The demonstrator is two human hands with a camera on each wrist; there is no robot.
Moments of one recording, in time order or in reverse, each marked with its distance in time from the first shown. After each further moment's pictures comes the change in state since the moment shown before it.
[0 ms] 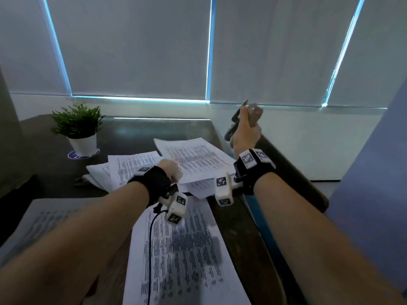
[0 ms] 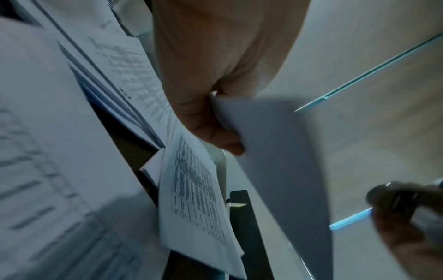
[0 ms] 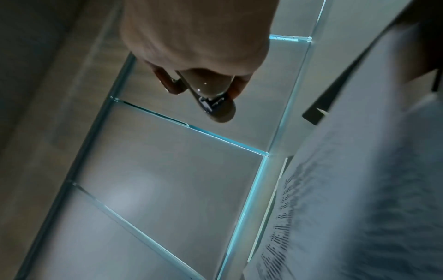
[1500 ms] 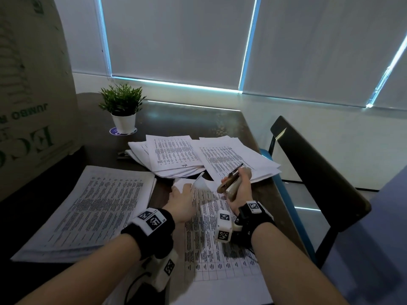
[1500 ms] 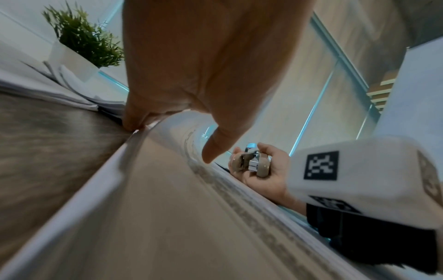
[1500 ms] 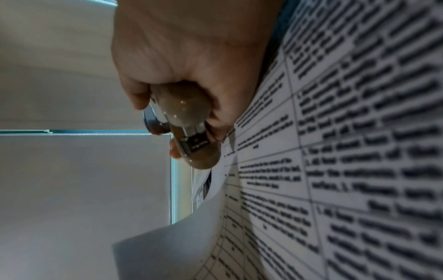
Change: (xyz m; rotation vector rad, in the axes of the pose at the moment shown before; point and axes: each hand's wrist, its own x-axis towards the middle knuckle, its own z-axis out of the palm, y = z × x) left_hand -0.060 -0.141 -0.010 0.503 -0.089 0.029; right_hand -0.103 0.170 -0.026 0.224 -0.307 0.733
